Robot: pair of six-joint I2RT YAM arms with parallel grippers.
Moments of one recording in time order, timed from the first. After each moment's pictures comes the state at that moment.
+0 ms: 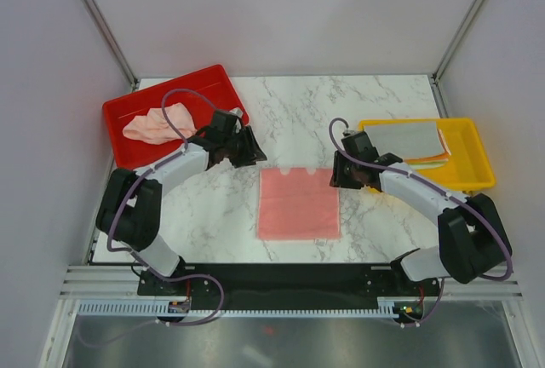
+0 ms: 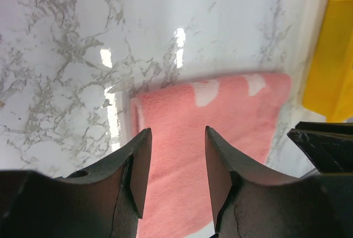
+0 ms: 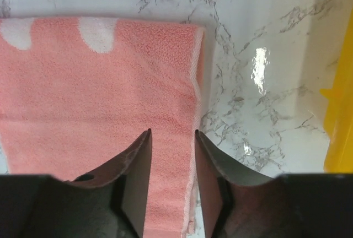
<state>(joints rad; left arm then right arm) -0.43 1.61 1.04 -0.23 0.24 -0.69 0.44 1.41 0.84 -0.43 0.03 0.52</state>
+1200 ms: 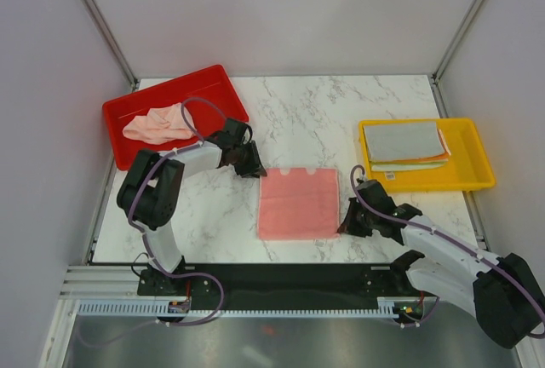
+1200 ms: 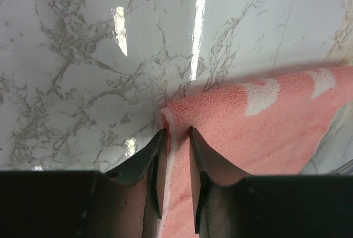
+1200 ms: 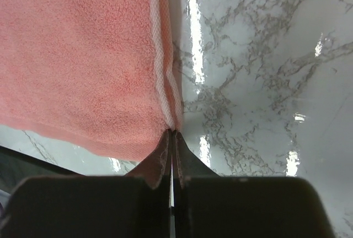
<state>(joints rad) -0.44 1.82 1.06 -0.26 0.27 -0.66 0.54 0.98 0.37 -0.41 -0.12 0.77</state>
